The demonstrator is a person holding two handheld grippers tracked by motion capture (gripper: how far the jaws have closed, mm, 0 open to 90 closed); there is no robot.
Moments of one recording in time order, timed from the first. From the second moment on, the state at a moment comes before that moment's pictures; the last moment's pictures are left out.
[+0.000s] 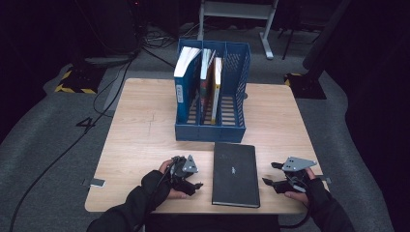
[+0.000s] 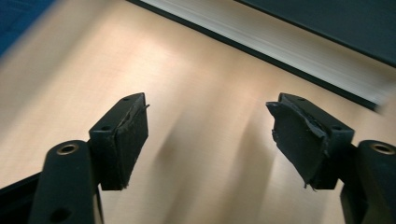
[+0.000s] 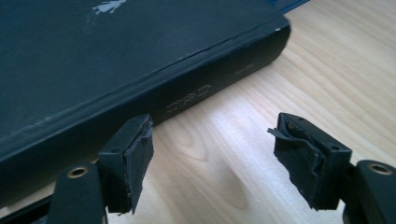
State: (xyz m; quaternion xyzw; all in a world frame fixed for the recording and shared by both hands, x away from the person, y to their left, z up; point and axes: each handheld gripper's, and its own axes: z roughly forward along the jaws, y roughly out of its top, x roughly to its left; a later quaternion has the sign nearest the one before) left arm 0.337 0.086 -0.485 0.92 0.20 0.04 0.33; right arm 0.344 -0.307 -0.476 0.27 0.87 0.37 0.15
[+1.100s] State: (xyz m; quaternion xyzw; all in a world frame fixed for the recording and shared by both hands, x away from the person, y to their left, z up) left arm 0.364 0.032 -0.483 0.89 0.24 -0.10 0.38; right arm 0.342 -0.301 -0.470 0.26 0.87 0.39 0.11
